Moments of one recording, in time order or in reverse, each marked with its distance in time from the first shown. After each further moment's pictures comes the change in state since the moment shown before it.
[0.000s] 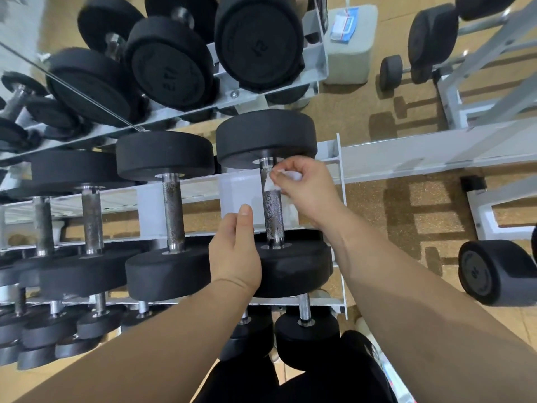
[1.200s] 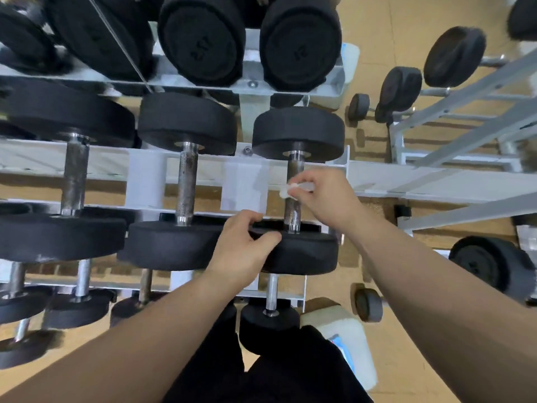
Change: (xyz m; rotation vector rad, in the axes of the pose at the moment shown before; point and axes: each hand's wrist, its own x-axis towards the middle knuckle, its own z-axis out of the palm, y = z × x) left_hand 0.014 -0.024 -0.064 0.150 -0.469 -0.041; right_hand -0.033 -0.038 0.013 -0.933 -0.123 -0.145
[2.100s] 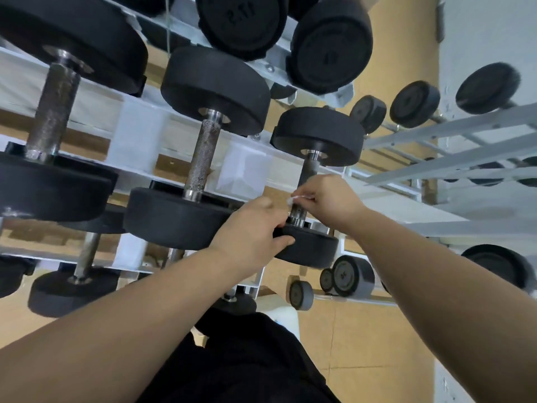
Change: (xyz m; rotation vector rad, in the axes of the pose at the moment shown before) left_hand 0.007 -0.017 -0.040 0.308 -0.179 0.531; right_hand 0.001 -0.036 0.002 -0.564 -0.232 -0.227
